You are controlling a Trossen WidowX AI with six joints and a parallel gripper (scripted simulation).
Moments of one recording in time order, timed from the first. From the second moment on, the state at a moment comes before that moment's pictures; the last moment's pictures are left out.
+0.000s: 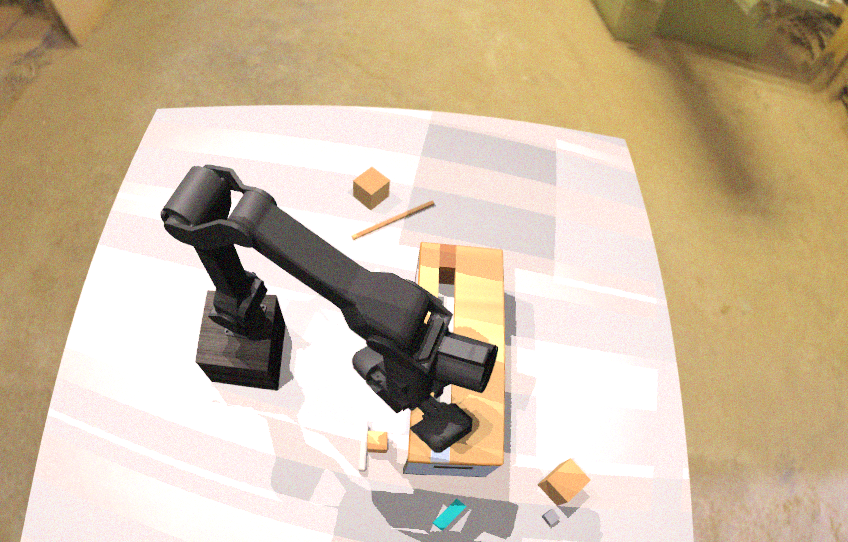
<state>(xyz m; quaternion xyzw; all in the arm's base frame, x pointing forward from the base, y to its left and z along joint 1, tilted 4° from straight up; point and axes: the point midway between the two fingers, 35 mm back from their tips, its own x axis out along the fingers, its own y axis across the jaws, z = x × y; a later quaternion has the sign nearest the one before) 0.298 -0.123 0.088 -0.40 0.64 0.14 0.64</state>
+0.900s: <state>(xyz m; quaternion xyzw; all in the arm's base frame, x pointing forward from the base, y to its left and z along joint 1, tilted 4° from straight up) 0.280 -0.140 0.098 0.41 0.44 -0.40 0.69</state>
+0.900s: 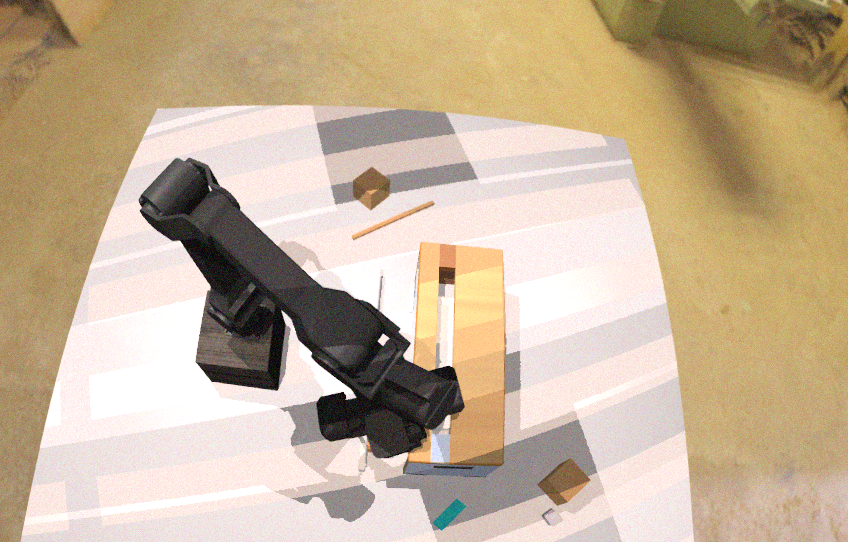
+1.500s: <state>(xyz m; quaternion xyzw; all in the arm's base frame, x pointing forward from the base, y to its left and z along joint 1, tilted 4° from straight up) 0.266 -0.143 0.099 0.78 0.13 -0.55 0.27</state>
